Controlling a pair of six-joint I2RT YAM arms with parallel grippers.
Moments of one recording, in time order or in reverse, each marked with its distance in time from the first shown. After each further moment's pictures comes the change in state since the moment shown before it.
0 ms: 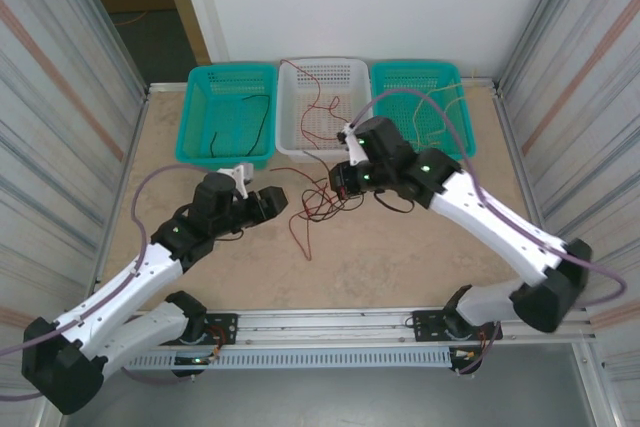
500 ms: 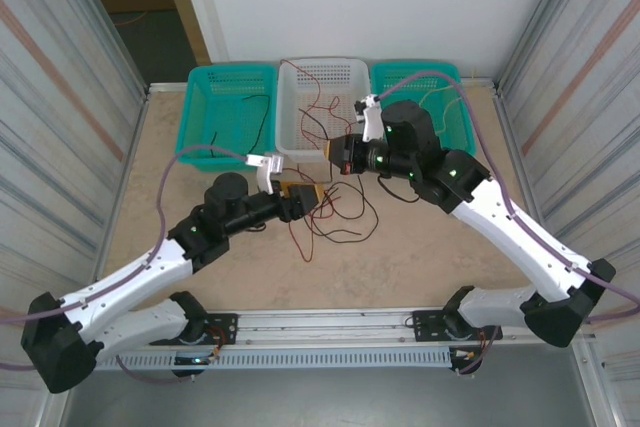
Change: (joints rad) left arm -0.183 0.090 0.032 0.377 0.023 0.166; right arm -0.024 -0.071 0.061 0.206 -0.025 0.145
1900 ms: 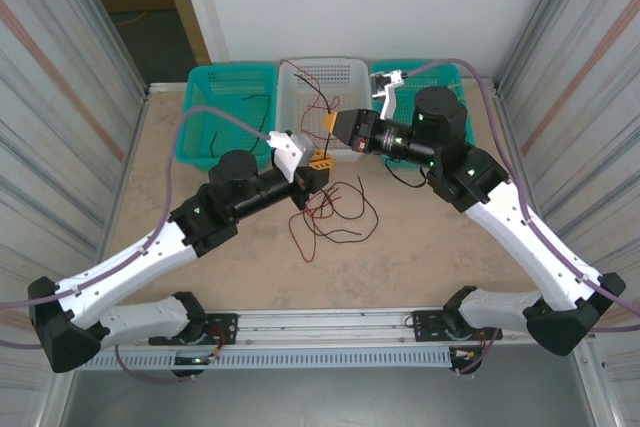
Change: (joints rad) left arm -0.102 0.100 0.307 -0.105 -0.127 0.629; right arm -0.076 -0.041 -0.009 0.235 -0.195 0.205
